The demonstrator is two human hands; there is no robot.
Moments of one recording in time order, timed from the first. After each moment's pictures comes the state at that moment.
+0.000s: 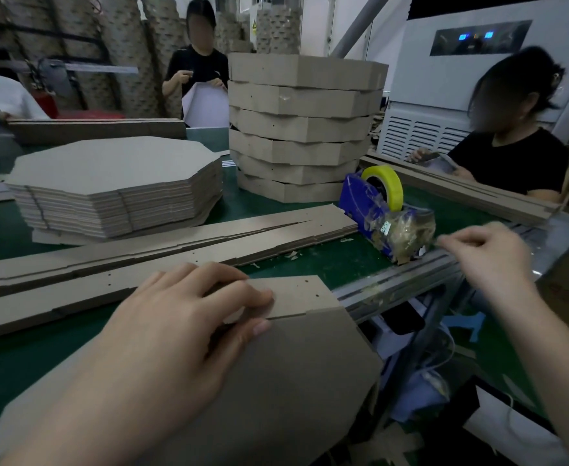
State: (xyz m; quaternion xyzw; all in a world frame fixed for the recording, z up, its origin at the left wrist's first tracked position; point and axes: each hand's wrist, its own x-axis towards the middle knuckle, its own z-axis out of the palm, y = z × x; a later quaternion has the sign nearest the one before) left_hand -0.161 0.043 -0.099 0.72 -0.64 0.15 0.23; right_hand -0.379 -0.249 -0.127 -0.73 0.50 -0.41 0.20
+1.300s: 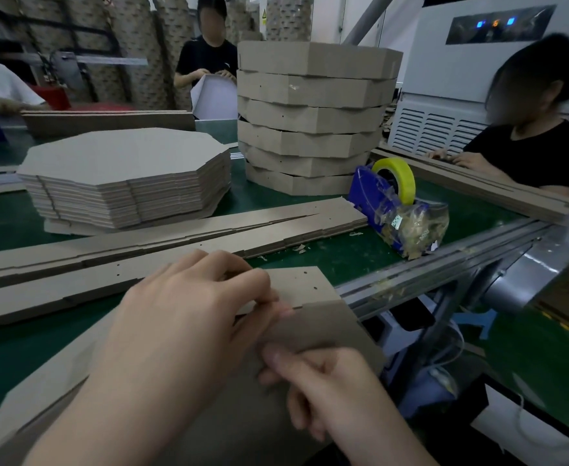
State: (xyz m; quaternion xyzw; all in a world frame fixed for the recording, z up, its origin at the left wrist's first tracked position) left_hand -0.173 0.037 -0.091 0.76 -0.60 0.17 0.21; right_hand -0.303 -0.049 -0.150 -0.67 0.33 -0.19 0.64
